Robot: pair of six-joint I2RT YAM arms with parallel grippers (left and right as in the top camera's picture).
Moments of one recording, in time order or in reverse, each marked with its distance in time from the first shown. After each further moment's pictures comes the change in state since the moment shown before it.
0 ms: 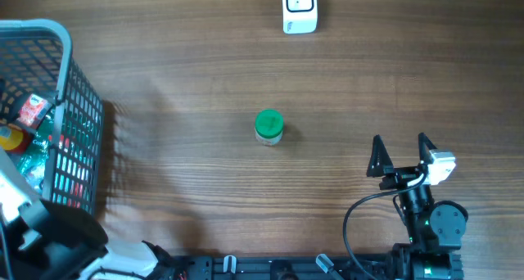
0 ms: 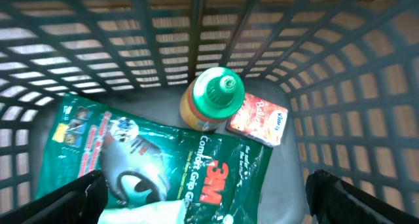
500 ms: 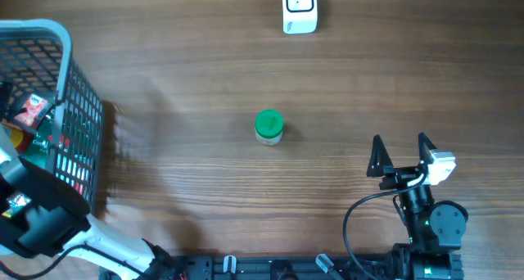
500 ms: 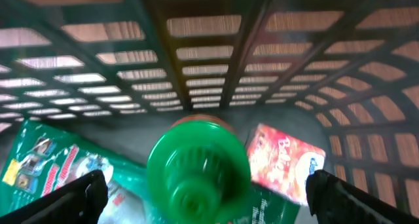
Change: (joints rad) left arm 0.000 0.217 0.000 0.149 -0.093 -0.010; right arm 0.000 0.000 0.000 0.000 0.000 0.000
